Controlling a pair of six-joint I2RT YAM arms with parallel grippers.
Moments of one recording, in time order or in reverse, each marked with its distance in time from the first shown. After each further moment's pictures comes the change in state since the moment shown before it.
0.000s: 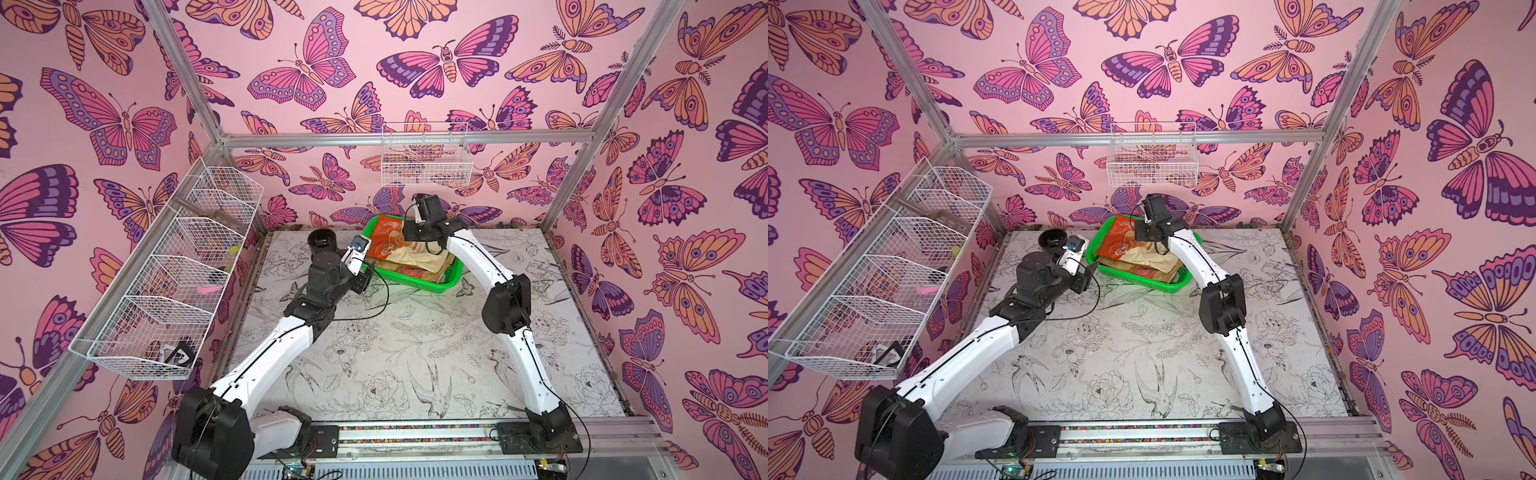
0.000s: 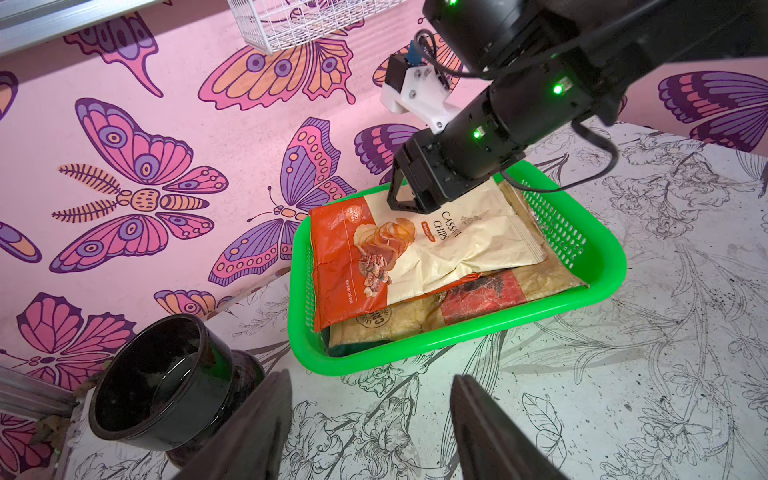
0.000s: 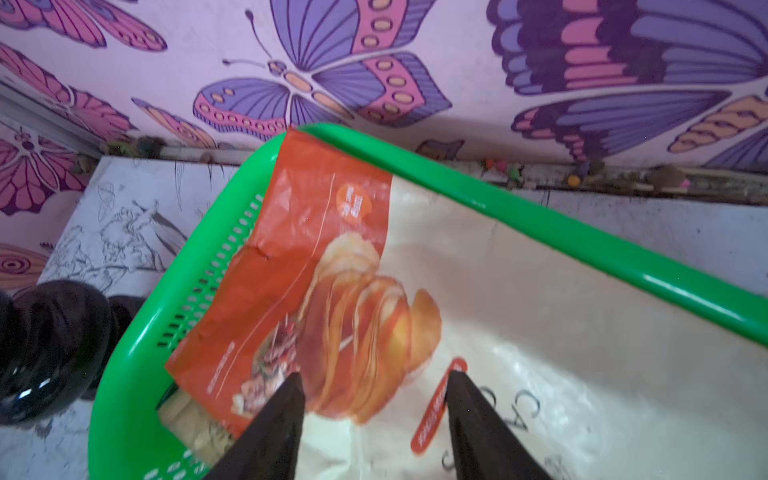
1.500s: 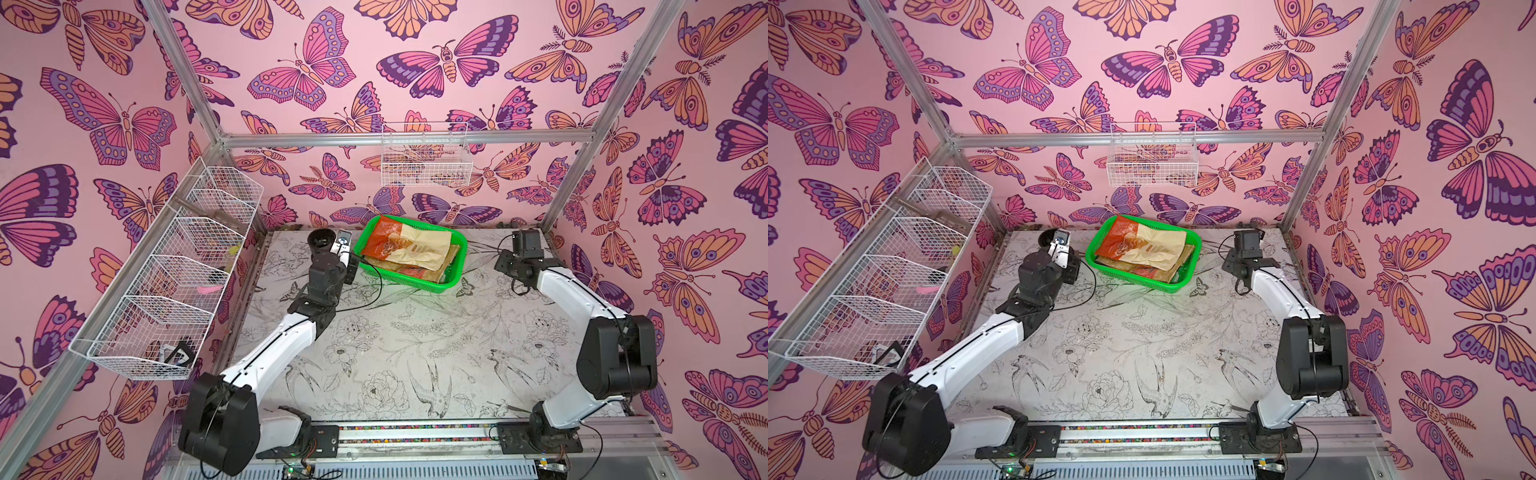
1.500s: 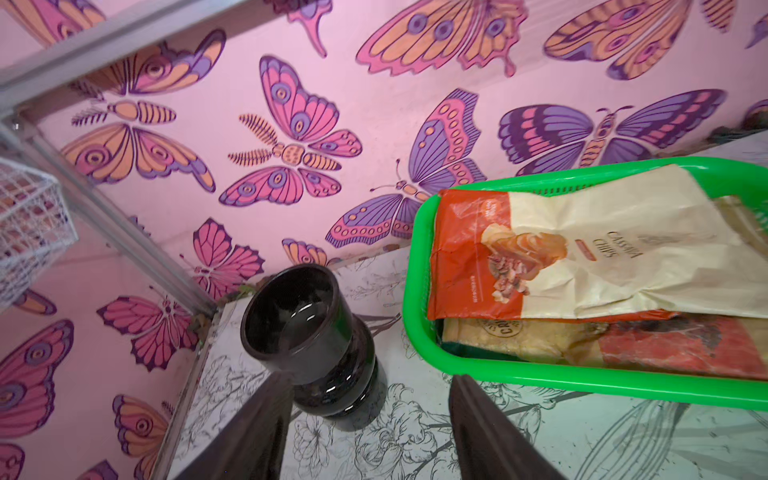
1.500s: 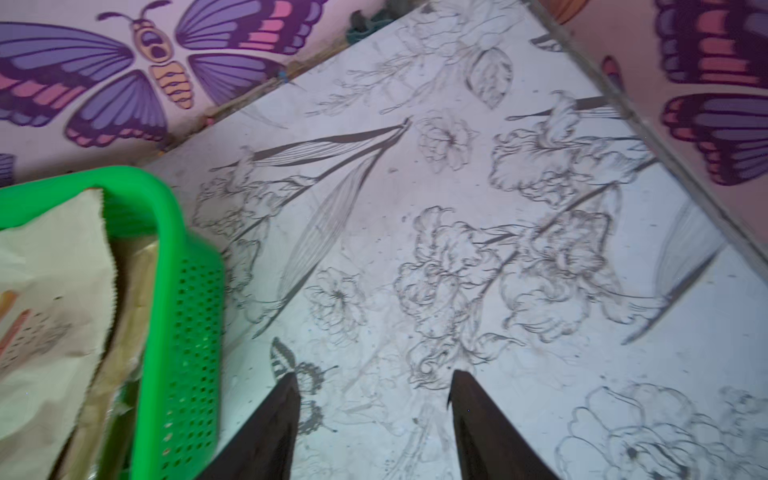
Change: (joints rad) left arm 0.046 0.086 -0.036 0.143 -0.383 -0.059; right arm -0.414 -0.927 -1.323 0.243 0.245 0.151
